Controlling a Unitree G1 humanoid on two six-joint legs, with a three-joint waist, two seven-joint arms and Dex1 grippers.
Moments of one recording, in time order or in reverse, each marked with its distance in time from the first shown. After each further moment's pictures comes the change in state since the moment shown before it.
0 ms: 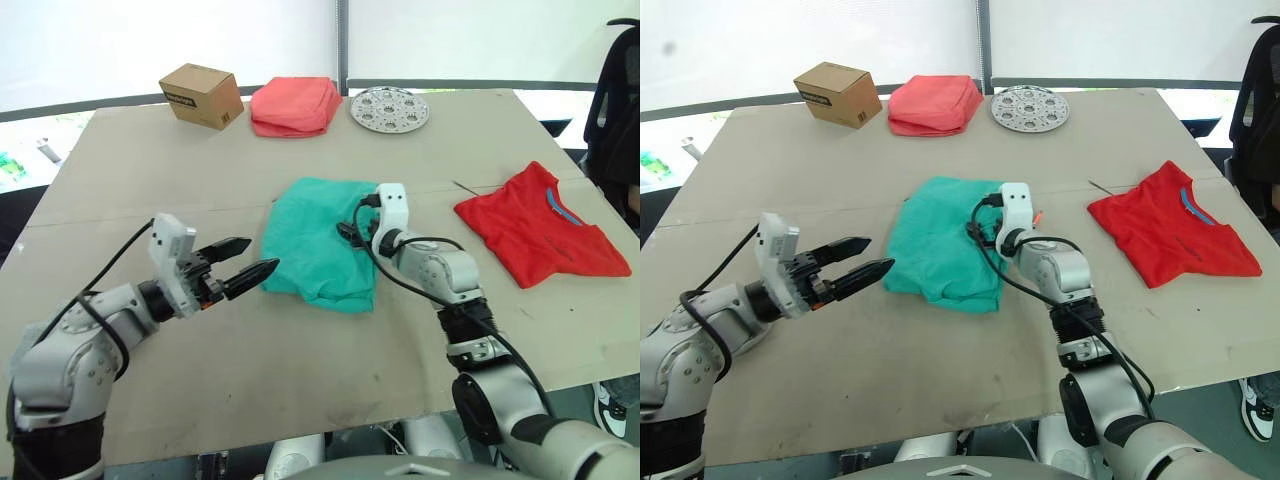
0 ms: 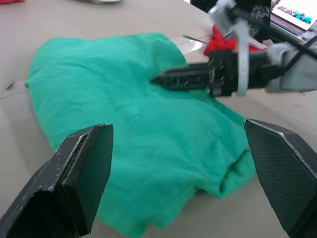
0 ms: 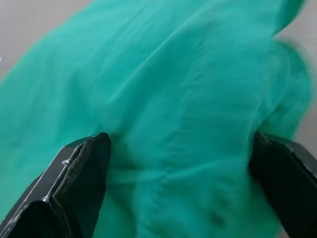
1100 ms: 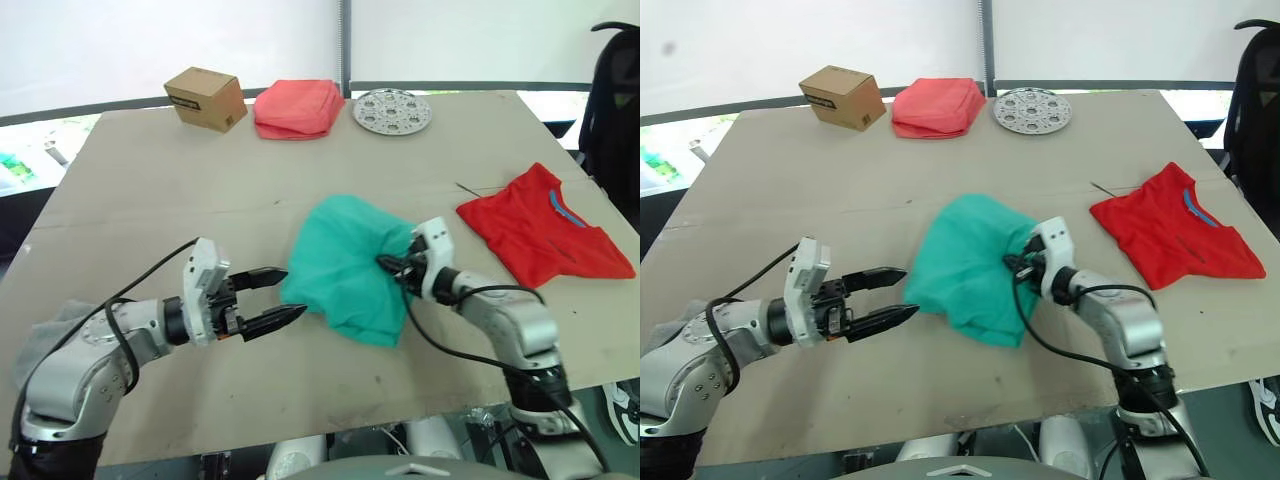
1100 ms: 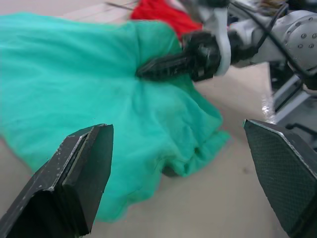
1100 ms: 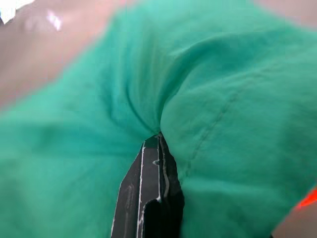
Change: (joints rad) left arm -0.021 0.038 -0.197 -0.063 -0.014 -0.035 -0.159; right arm 0.412 -0.297 -0.091 -0.683 0.057 0.145 0.334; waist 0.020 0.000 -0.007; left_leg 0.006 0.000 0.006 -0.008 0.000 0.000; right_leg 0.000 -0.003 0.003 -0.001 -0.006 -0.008
